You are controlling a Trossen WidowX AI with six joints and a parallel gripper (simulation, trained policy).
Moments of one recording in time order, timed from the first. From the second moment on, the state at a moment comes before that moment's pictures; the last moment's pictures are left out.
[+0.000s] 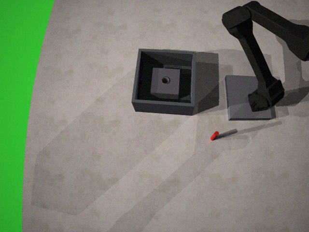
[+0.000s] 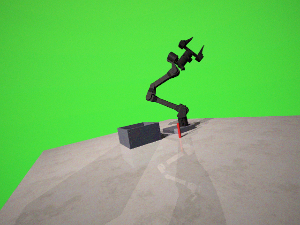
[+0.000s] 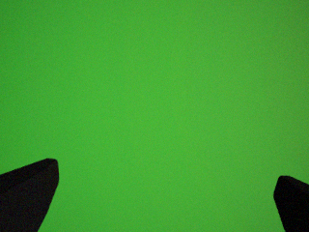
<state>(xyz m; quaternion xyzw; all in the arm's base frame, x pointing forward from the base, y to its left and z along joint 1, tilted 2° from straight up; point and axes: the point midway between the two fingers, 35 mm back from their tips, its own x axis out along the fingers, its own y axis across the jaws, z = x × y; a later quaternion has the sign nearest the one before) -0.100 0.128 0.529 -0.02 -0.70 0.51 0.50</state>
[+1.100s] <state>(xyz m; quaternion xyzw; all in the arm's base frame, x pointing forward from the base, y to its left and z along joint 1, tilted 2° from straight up) 0.011 0.252 0.391 -0.15 -0.21 0.67 0.70</state>
